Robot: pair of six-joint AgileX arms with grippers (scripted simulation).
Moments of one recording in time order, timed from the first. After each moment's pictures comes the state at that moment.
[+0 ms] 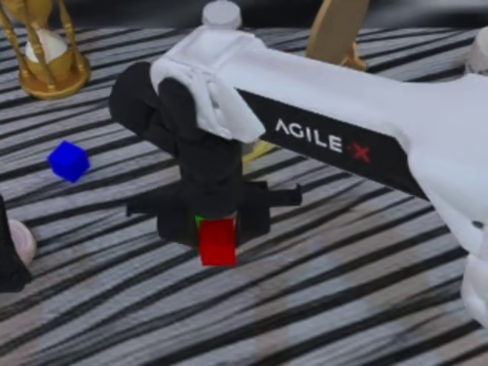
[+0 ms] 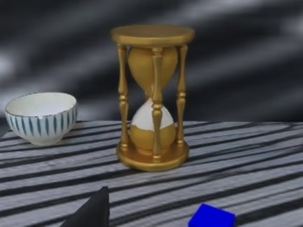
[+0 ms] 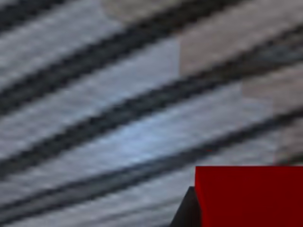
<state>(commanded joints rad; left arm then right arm) 0.00 0.00 0.00 0.00 0.00 0.00 0.91 2.34 2.11 -1.35 0.02 0.88</state>
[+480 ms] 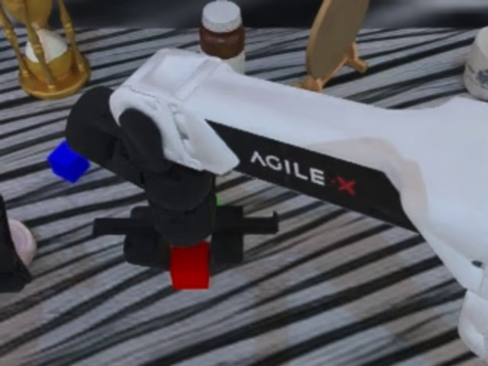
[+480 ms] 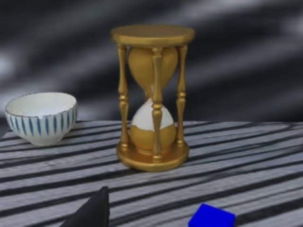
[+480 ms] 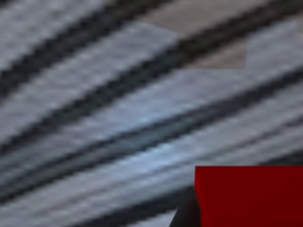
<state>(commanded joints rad) 0.00 0.00 0.00 0.00 0.00 0.00 1.00 2.32 2.13 -1.35 0.03 1.01</state>
